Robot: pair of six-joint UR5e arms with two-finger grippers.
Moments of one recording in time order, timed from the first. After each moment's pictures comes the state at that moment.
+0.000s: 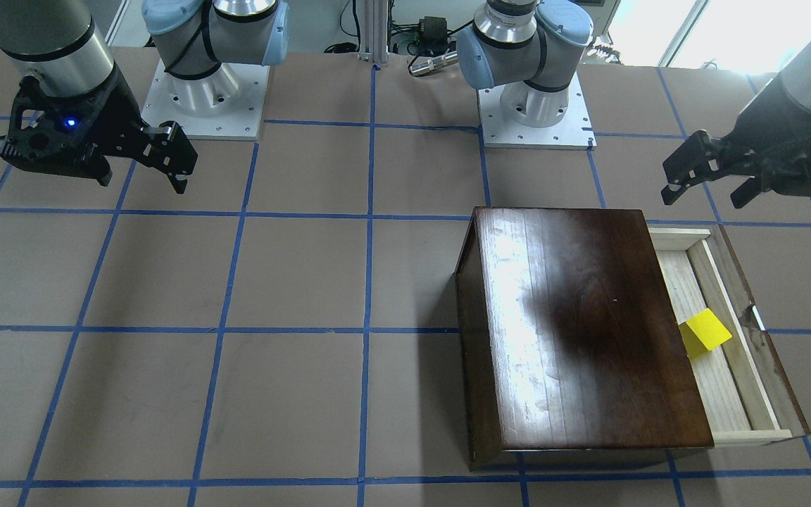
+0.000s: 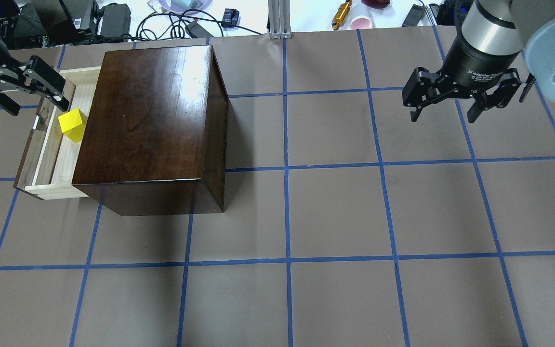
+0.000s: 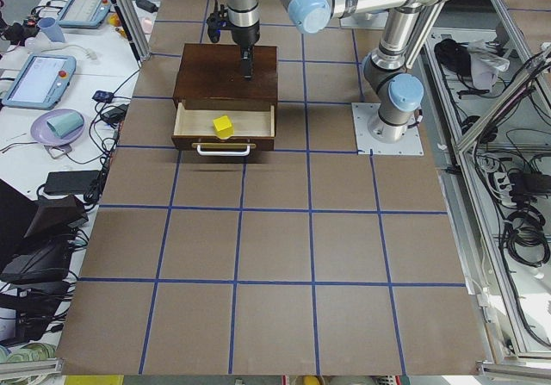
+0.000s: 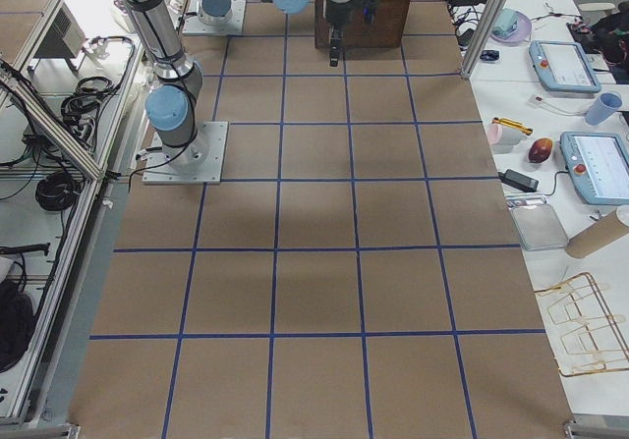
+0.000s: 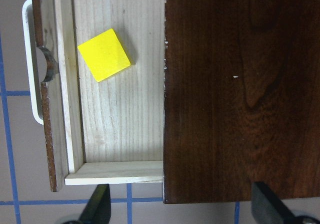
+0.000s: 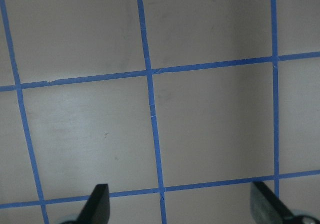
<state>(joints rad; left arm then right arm) -1.25 -1.59 -1.50 -1.65 1.53 0.31 1.52 -1.59 1.63 -1.60 -1.59 0.04</state>
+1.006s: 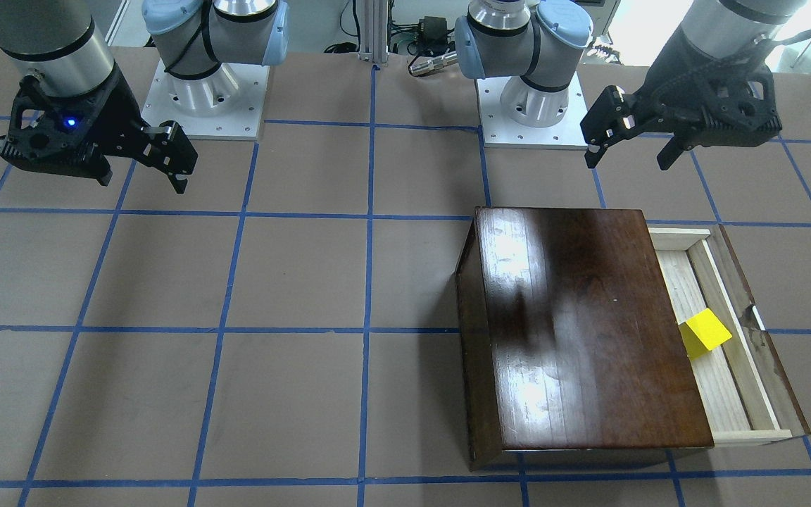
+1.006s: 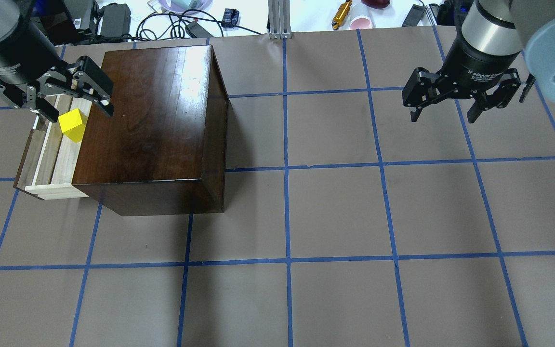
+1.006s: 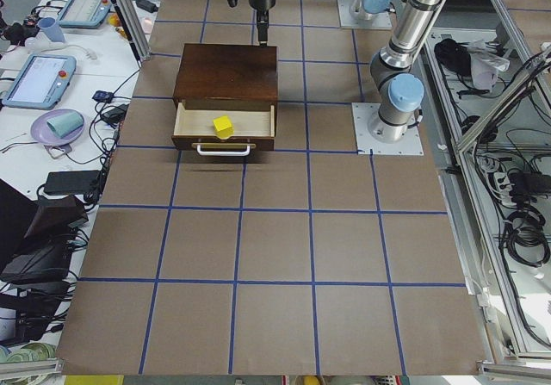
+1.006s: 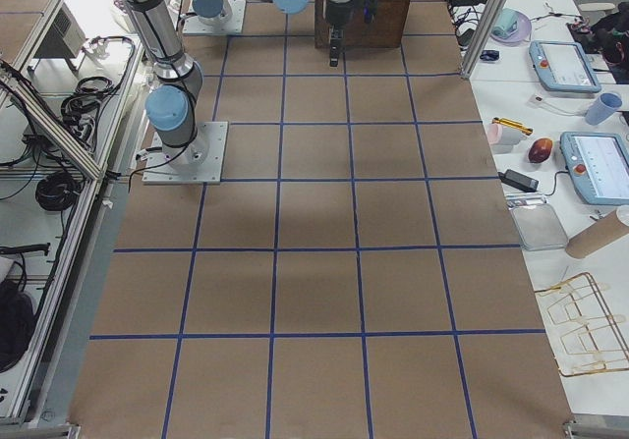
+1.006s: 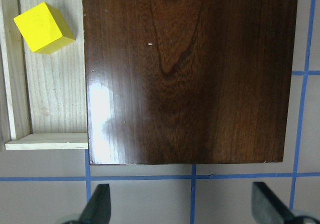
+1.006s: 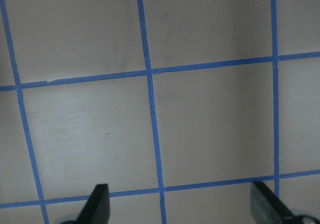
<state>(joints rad) -1.43 -1.53 -1.52 -1.68 1.53 0.09 1.52 -1.59 1.63 -1.60 -1.59 0.04</state>
